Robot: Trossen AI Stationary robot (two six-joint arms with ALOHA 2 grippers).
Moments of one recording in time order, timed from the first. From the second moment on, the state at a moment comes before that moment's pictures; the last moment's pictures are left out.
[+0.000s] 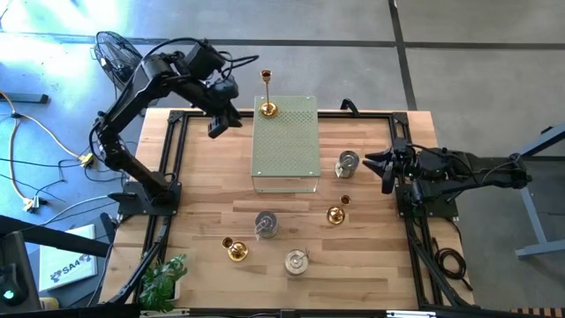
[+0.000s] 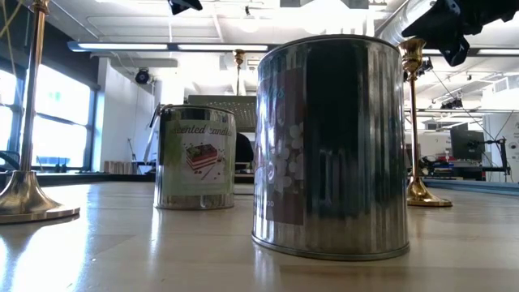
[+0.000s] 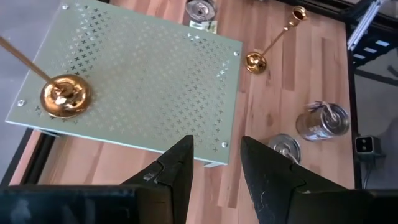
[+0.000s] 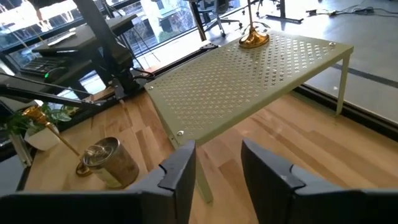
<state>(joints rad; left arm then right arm) 0.55 1.53 2.08 -1.47 0.38 0.20 0.09 0.43 0.60 -0.50 0.42 0.47</state>
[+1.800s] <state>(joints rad) 0.14 1.44 2.08 -1.48 0.20 -0.05 0.09 0.43 0.60 -0.49 0.31 0.36</state>
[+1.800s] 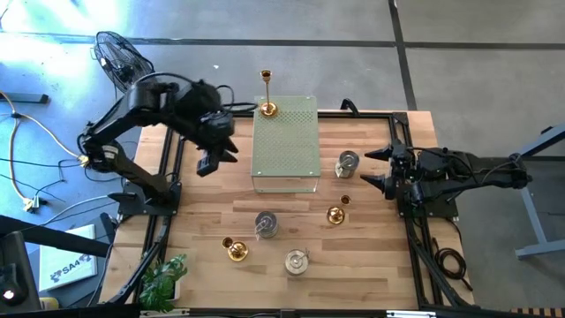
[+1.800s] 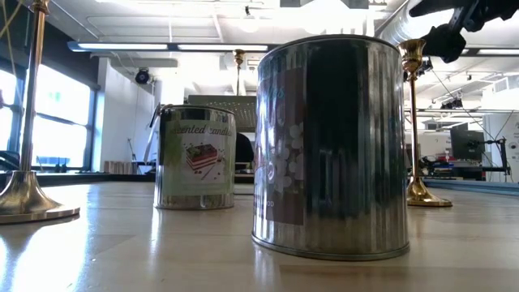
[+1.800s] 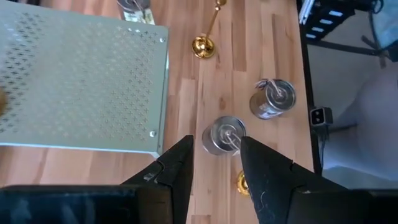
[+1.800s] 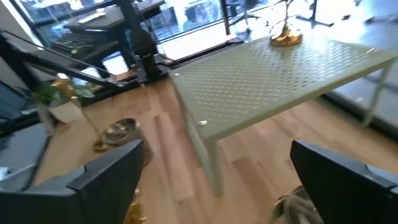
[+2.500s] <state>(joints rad) -0.29 1.27 2.08 -1.36 -0.33 -0.18 0.09 0.42 0.42 -0.62 0.62 0.51</state>
